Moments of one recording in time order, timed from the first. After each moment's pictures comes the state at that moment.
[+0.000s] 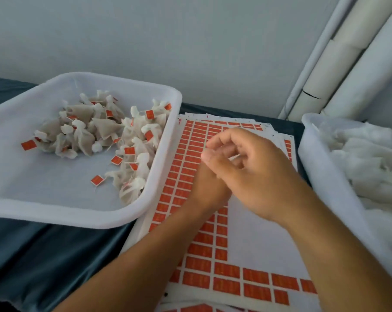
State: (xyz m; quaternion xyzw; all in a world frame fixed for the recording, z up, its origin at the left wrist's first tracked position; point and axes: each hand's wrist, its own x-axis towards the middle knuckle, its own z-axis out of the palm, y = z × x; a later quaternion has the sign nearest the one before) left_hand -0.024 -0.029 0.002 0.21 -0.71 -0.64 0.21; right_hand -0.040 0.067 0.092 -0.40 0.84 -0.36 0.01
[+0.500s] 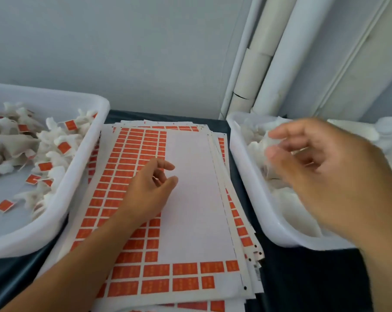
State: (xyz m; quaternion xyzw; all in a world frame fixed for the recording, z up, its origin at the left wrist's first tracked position) left_hand -0.041 -0.026 -0.016 0.16 -0.81 -0.53 0.18; right_hand -0.041 0.233 0.149 -0.26 0.89 -0.32 -0.19
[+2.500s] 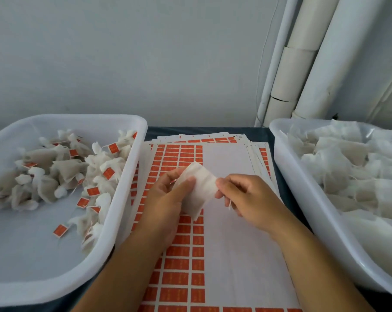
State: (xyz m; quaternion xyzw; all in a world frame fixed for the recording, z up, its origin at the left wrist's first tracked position) left_hand -0.039 -0.063 -0.008 0.21 -0.58 -0.77 0.17; right_hand -0.123 0.106 0.024 -0.29 0.84 -0.45 0.12
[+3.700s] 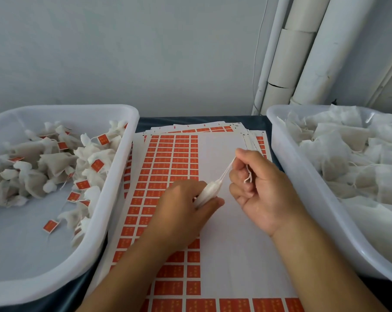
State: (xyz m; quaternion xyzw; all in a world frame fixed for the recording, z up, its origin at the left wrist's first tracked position) left_hand -0.028 -0.038 -0.007 0.06 -0.92 -0.36 0.17; right_hand -0.109 0.110 0.038 -0.12 0.50 -0.82 0.26
